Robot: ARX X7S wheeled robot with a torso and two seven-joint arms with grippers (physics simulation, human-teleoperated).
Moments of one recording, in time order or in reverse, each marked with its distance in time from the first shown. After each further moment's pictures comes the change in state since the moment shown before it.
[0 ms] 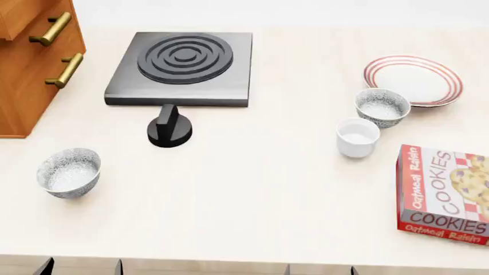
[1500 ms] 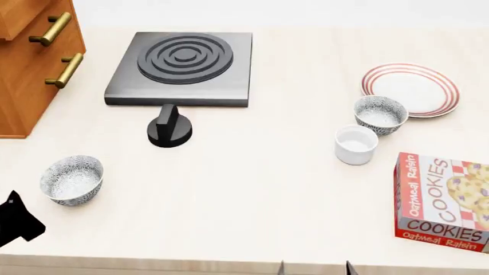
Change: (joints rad) left arm -0.342 -0.161 -0.266 -0.079 -0.492 -0.372 -0.196; right arm 0.007 0.122 -0.154 -0.074 0.074 0.074 0.141
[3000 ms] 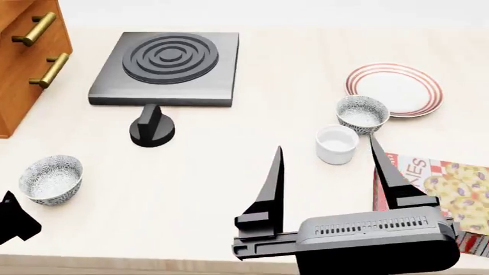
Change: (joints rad) left arm -0.007 -0.022 0.022 -0.045 -0.020 0.046 -0.025; right arm 0.243 0.108 -0.089 -0.694 -0.123 0.575 0.048
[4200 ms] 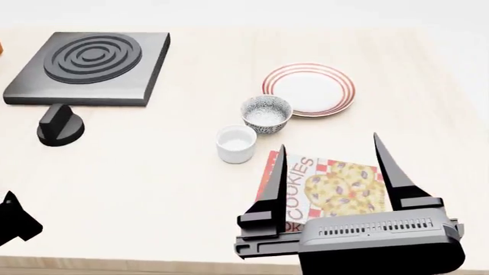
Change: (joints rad) left arm 0.006 -0.013 0.027 -0.007 -0.017 0.027 -0.013; right arm 0.001 0.019 -0.005 -0.003 0.024 -0.006 0.033
